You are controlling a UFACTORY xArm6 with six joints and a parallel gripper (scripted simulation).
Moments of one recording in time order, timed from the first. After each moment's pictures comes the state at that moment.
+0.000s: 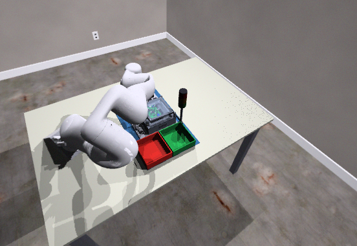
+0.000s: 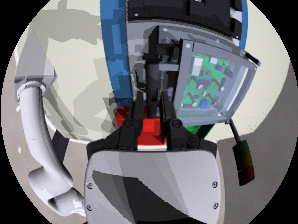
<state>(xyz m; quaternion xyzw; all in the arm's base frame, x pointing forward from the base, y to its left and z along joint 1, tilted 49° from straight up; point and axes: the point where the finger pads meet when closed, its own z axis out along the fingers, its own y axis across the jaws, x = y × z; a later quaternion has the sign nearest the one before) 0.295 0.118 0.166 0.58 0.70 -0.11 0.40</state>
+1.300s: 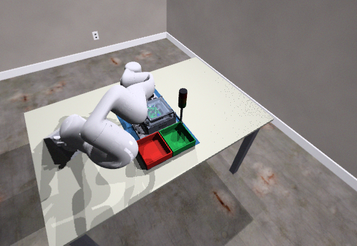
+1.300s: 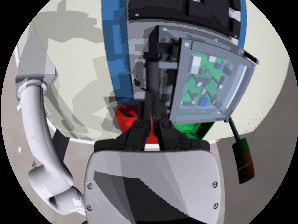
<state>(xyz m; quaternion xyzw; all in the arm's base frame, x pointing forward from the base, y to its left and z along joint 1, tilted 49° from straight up) 0.292 0.121 0.169 0.58 0.70 -0.11 0.40</state>
